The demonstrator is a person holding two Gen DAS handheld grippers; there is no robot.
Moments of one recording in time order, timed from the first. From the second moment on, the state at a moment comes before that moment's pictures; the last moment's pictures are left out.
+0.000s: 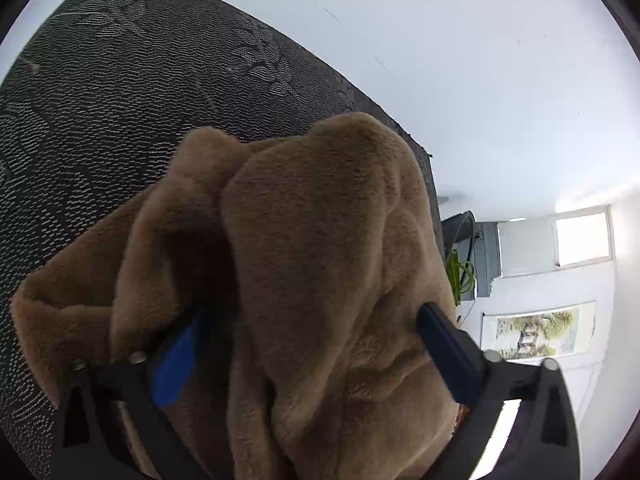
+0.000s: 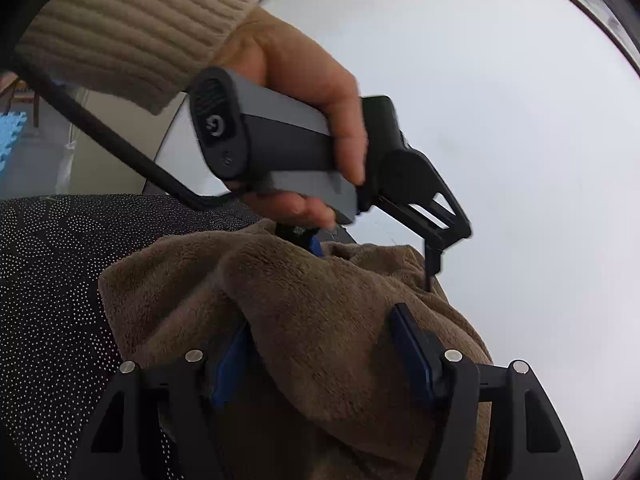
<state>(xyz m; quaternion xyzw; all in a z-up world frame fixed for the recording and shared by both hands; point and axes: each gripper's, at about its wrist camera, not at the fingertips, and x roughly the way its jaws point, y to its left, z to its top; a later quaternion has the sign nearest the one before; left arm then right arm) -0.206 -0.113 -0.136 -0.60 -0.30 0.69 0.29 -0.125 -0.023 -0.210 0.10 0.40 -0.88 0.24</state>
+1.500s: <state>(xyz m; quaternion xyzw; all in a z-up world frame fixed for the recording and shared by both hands) -0.158 -0.180 -0.095 -0.53 -0.26 0.77 0.22 -0.123 -0.050 -0.185 0.19 0.30 -0.86 0.35</state>
